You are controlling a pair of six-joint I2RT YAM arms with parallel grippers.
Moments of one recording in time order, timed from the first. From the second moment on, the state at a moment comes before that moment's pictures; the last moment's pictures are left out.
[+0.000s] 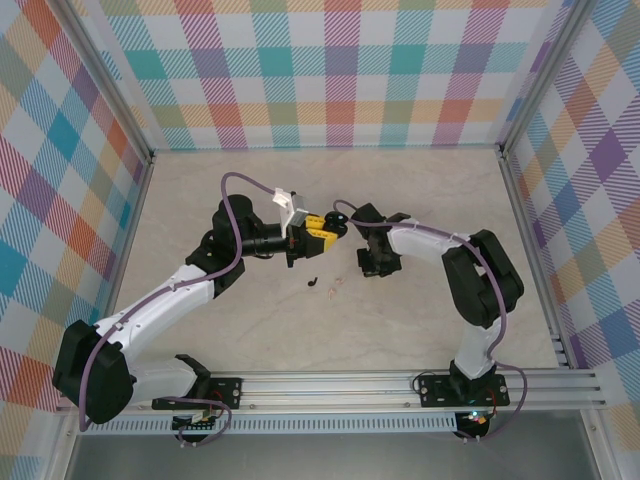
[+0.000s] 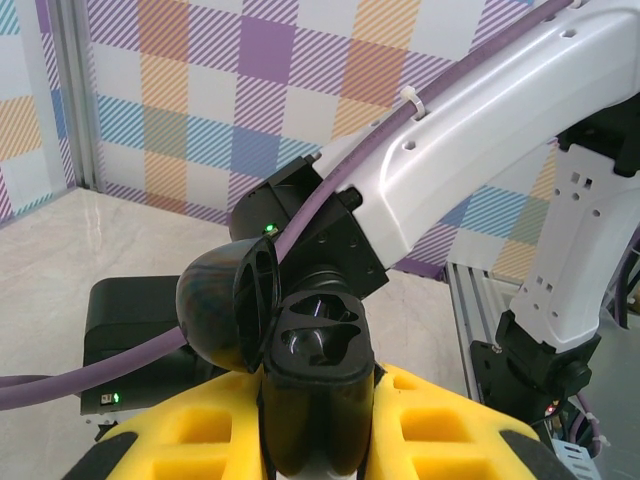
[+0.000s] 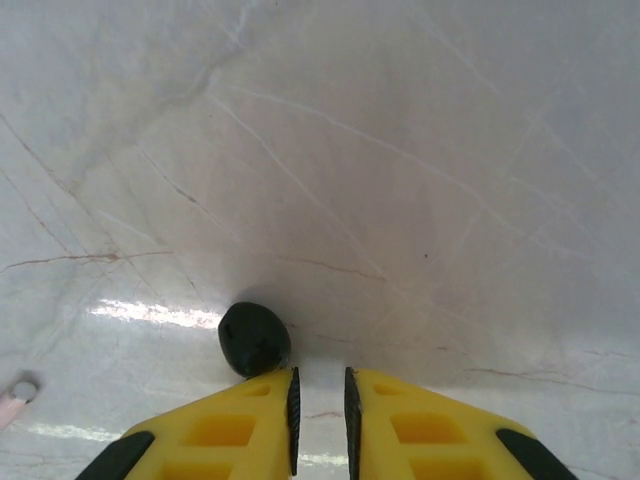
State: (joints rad) left arm -0.58 1.22 0.88 0.24 0.80 -0.07; right arm 0.59 1.85 1.18 -0.74 0.05 0.44
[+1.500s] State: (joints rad) left arm -0.58 1.22 0.88 0.23 0.79 -0.07; right arm 0.58 1.93 1.31 -0.81 -0.03 0.82
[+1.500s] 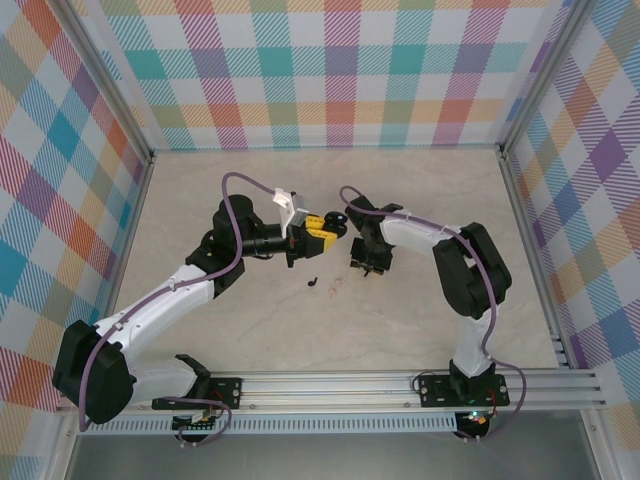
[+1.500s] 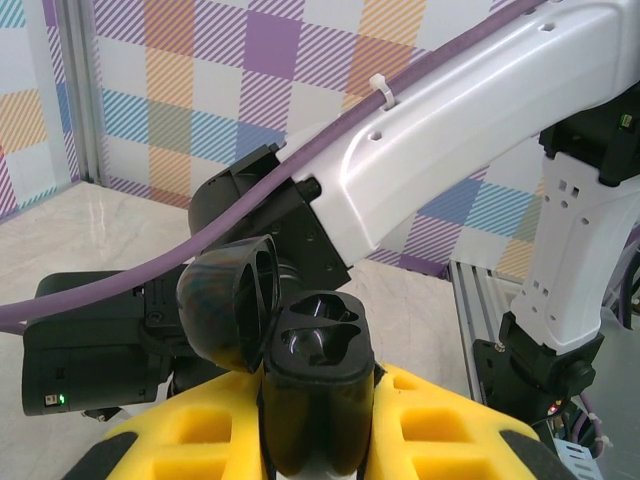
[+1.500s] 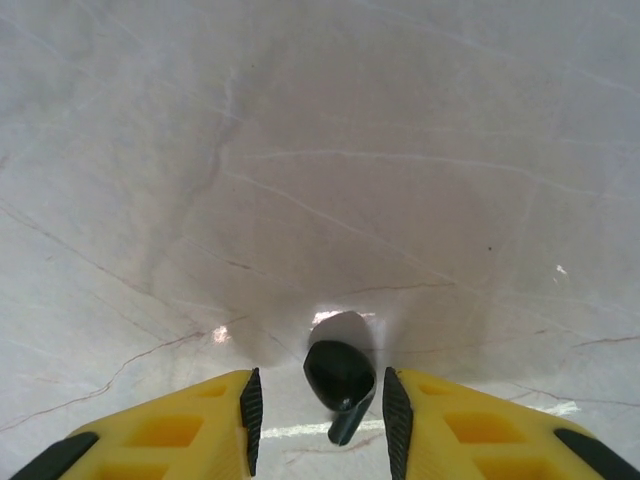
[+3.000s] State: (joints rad) left arm -0.58 1.22 0.88 0.23 0.79 -0.07; right arm 0.60 2.00 1.39 -0.90 -0.02 0.52
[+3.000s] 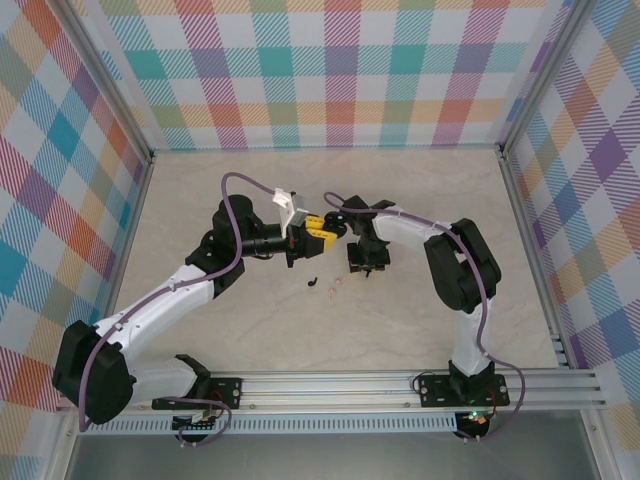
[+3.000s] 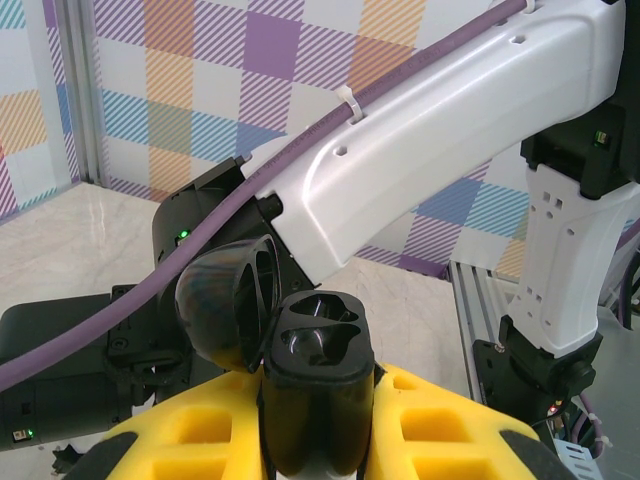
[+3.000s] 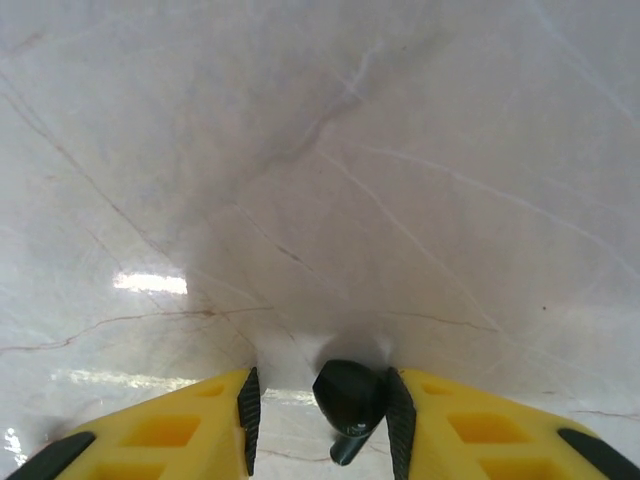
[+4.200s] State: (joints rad) left arm -0.58 1.22 0.88 0.23 0.79 -0.07; right arm 0.60 2.03 1.43 -0.93 0.00 0.63
